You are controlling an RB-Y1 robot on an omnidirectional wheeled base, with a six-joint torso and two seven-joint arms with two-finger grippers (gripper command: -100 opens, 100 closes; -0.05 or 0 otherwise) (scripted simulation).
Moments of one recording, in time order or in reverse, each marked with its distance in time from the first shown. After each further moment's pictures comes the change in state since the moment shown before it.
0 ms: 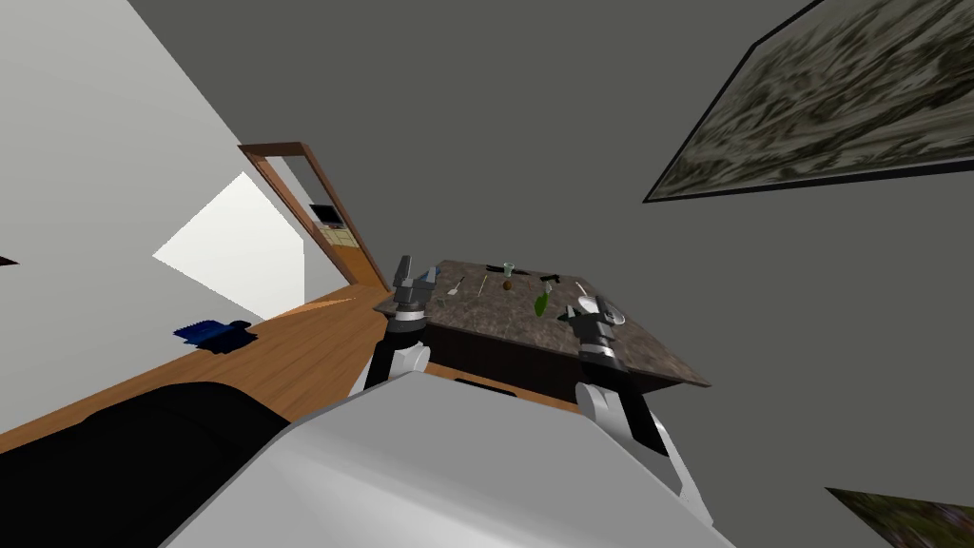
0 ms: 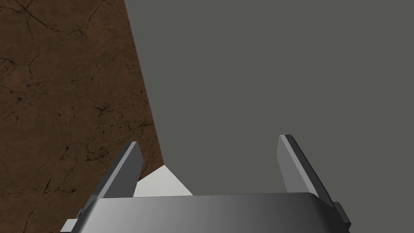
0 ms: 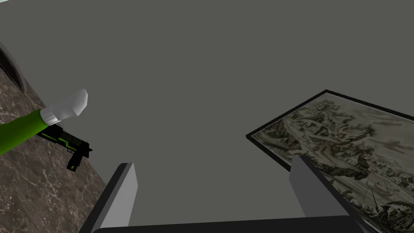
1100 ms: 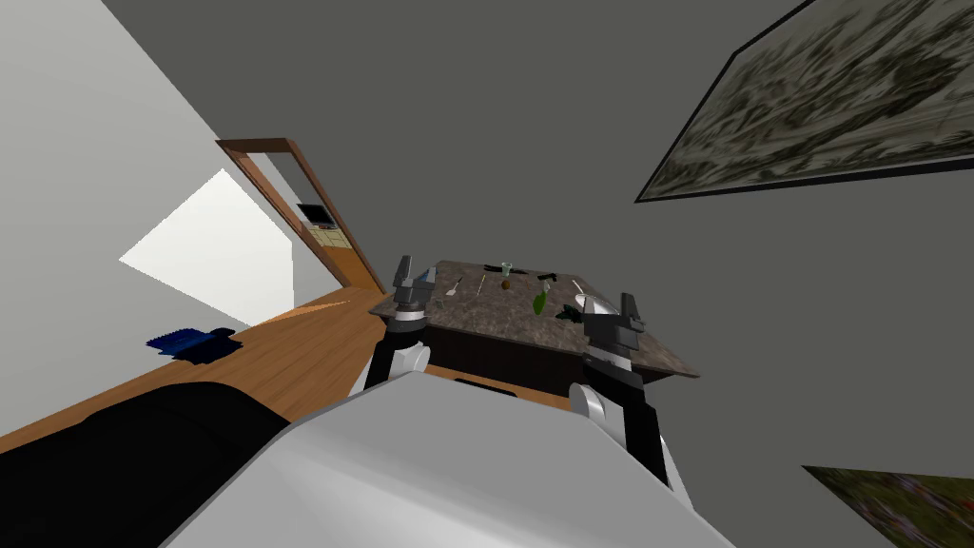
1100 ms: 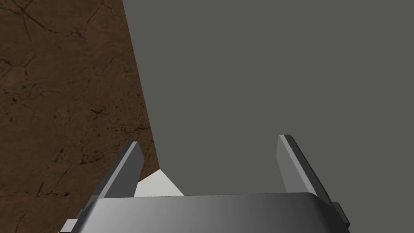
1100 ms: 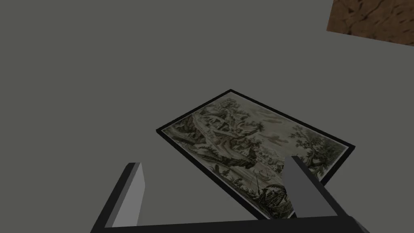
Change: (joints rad) left arm 0.000 0.000 0.000 0.000 0.000 0.000 0.000; right arm 0.051 0.159 0.024 -0.099 0.062 -0.232 0.208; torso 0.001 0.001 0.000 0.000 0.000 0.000
